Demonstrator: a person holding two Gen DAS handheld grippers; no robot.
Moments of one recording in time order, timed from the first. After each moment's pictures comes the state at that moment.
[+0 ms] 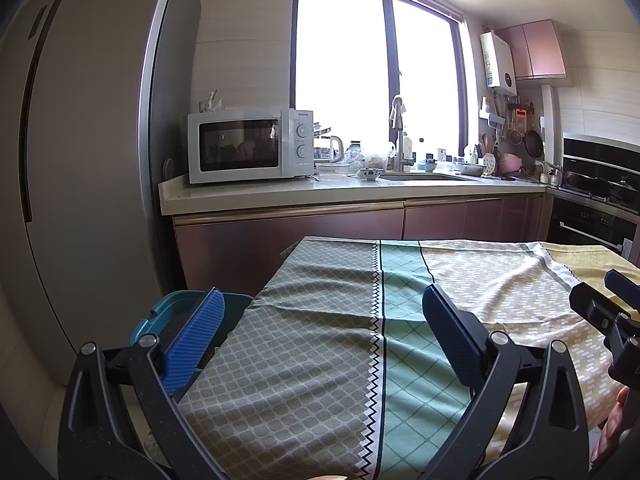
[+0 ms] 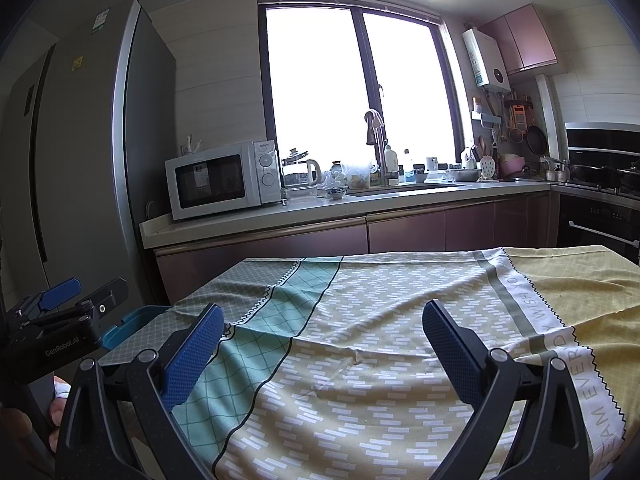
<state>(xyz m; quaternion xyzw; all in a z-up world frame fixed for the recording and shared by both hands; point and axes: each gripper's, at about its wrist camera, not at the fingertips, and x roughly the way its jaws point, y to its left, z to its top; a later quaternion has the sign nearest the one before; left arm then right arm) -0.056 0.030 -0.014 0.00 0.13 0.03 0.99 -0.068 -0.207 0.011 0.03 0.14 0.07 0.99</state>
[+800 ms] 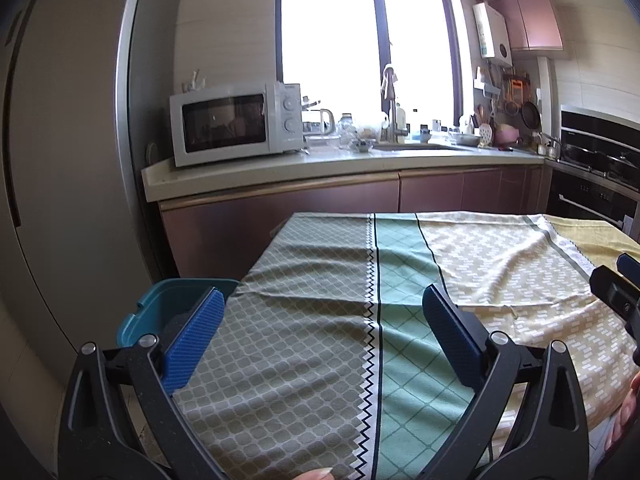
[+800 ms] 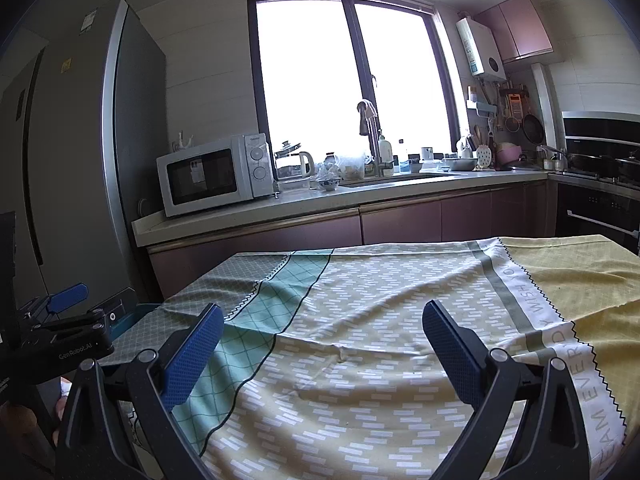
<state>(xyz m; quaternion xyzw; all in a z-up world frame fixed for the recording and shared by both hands) -0.019 0.015 -0.029 0.01 0.20 0.02 0.98 -0.055 -0.221 0.008 0.05 0.17 0.06 0.98</state>
